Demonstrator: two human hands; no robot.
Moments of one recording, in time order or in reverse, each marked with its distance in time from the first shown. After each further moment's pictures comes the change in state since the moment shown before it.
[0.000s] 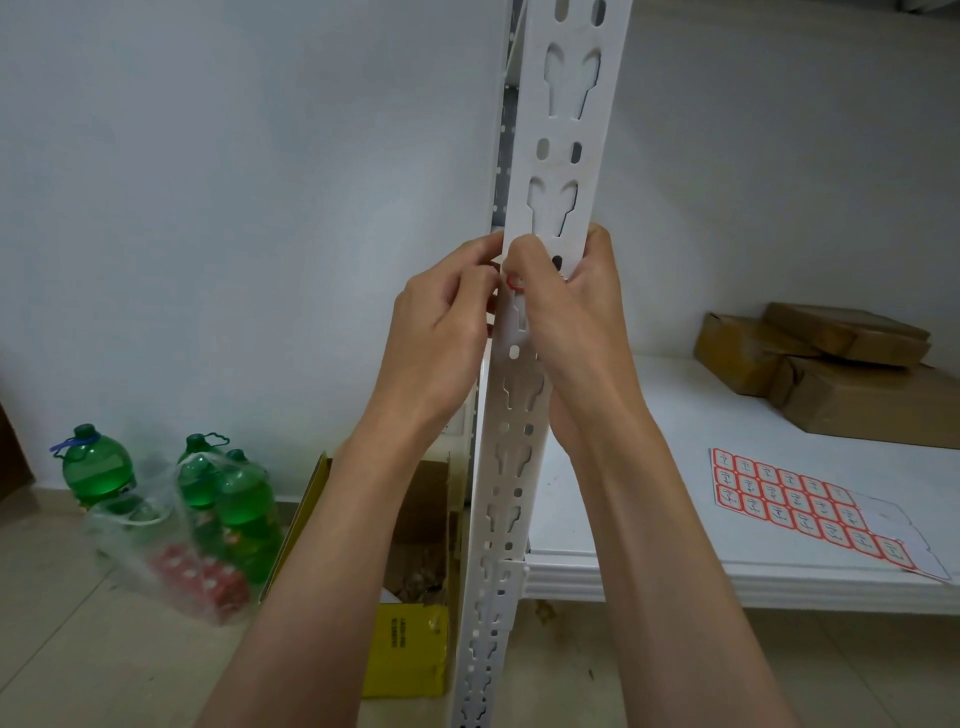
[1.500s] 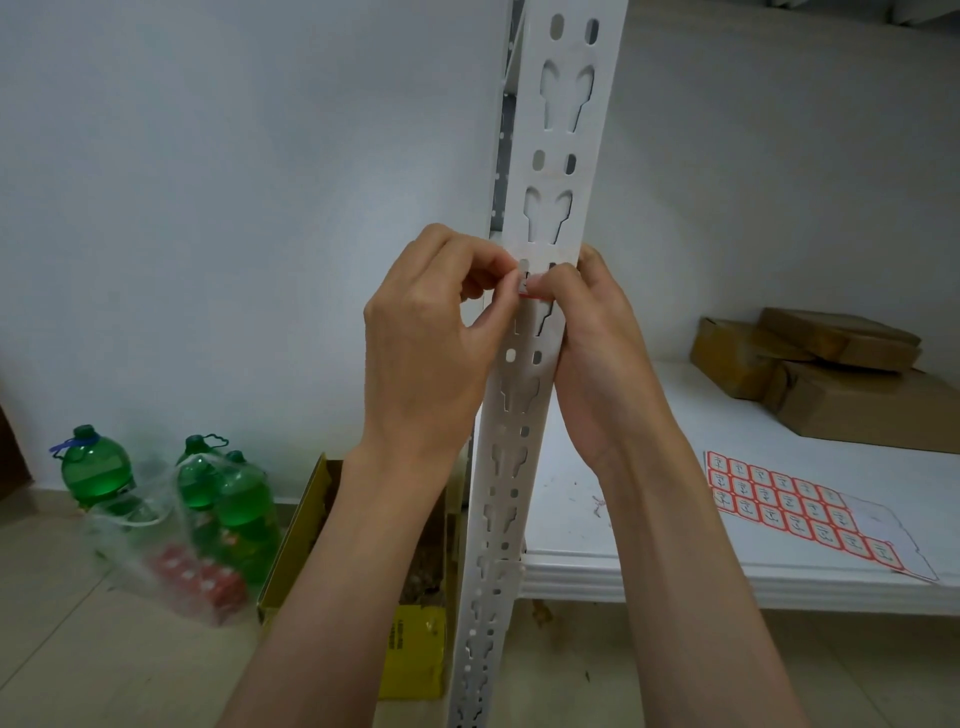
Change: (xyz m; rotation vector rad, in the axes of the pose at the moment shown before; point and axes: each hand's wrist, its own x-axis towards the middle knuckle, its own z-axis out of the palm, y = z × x) left_hand -0.011 0.007 0.001 0.420 0.351 0.513; right_hand 0.003 0.013 -0.027 0.122 -0.139 0.075
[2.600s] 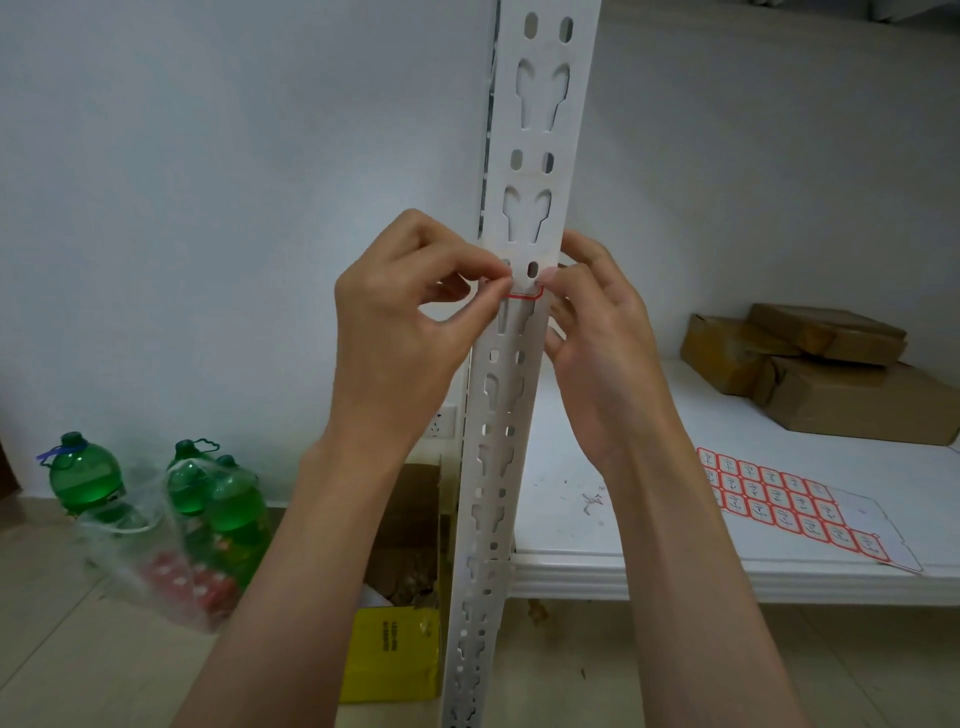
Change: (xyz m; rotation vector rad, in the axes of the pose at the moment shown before) left_hand 0.009 0.000 -0.011 -0.107 -0.096 0.005; right_hand -0.001 -0.004 -0.015 -0.018 -0.013 -0.087
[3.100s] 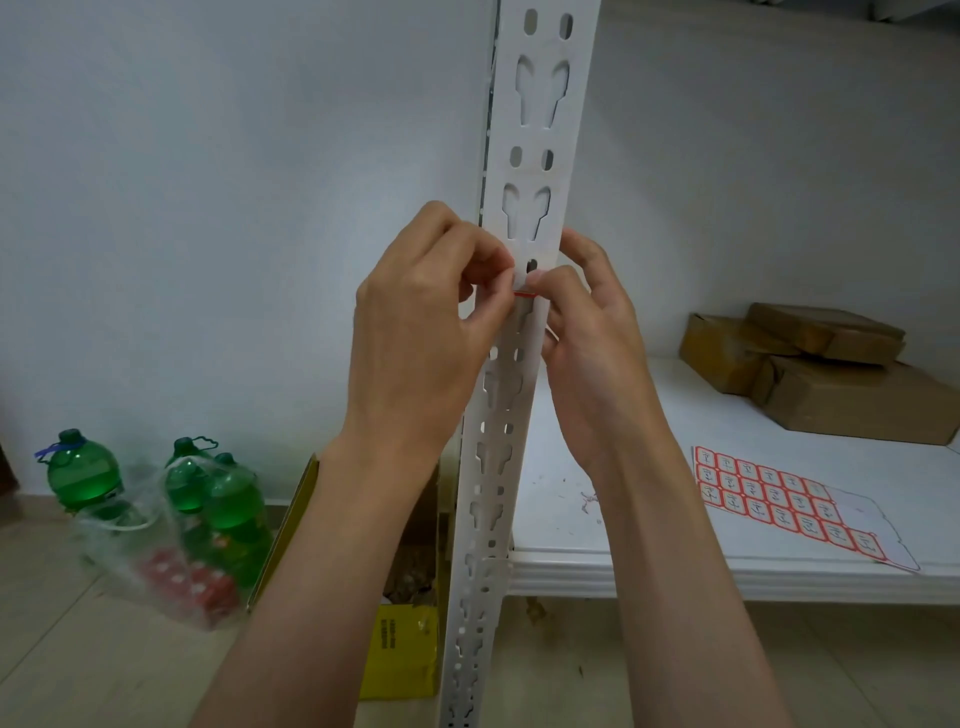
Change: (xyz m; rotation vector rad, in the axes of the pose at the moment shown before) left_hand -0.001 0.006 0.010 0.148 0.007 0.047; right_hand -0.001 0.005 0.005 0.011 0.023 0.019
